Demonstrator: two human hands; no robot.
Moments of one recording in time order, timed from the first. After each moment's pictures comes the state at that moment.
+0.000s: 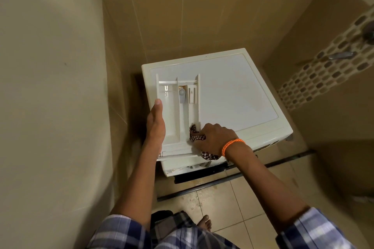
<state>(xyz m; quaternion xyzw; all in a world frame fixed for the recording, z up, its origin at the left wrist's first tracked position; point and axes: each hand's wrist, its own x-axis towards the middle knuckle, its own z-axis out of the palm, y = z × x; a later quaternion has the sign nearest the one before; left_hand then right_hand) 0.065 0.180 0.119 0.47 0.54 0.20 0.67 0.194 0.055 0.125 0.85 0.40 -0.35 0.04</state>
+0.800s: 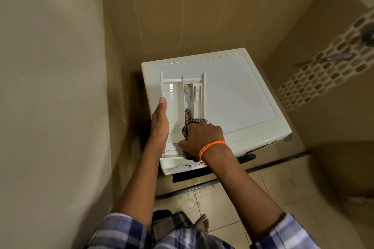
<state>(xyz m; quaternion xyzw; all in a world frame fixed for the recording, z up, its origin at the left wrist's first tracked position) 0.071 0.172 0.121 0.46 0.54 0.17 0.68 0.145 0.080 0.151 0.86 0.45 -0.23 0.09</state>
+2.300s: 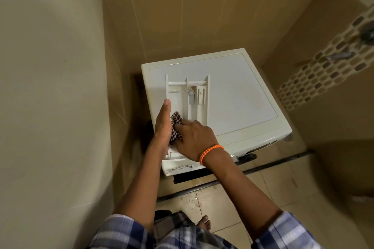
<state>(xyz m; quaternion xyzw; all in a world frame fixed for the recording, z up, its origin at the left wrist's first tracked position) 0.071 0.177 0.072 0.40 0.48 0.17 0.76 0.136 0.078 0.137 0.82 0.52 -0.22 -0.05</state>
